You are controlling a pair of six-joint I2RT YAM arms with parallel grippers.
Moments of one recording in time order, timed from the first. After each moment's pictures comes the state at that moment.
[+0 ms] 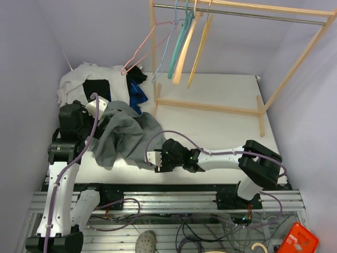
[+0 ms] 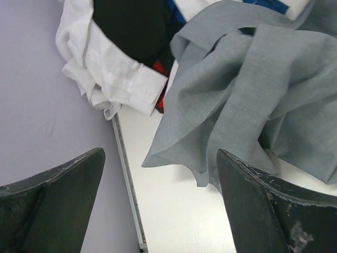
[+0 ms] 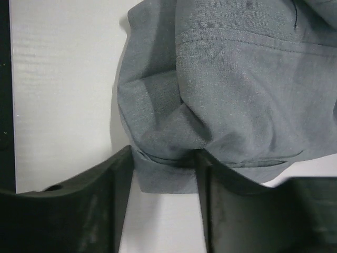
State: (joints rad) left arm -0.01 0.79 0.99 -0.69 -0.02 0.52; right arm 1.11 1.62 0.76 0.12 -0.13 -0.62
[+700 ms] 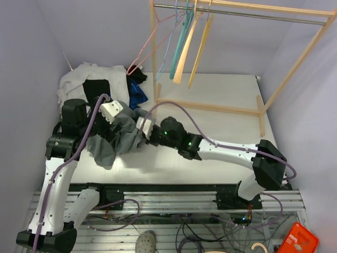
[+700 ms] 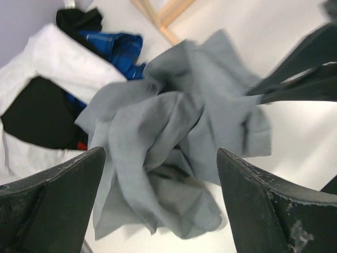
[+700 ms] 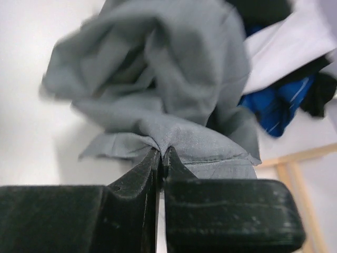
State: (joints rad) left arm -0.13 0.83 1.11 -0.81 0.39 0.60; right arm 1.09 1.56 1.01 0.23 -0.05 -0.40
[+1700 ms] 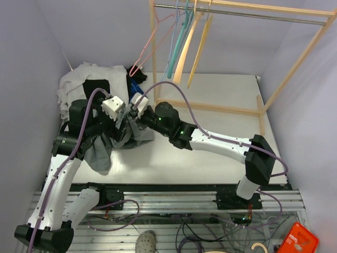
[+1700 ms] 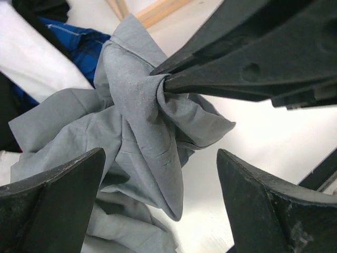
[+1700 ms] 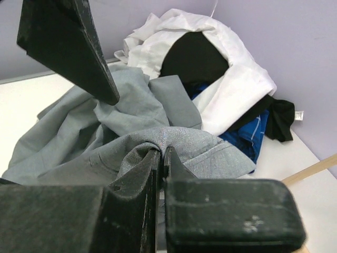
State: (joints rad) left arm -0.18 0.85 1.04 -0.72 0.46 0.36; right arm 1.06 1.69 1.31 0.30 0.05 -0.25
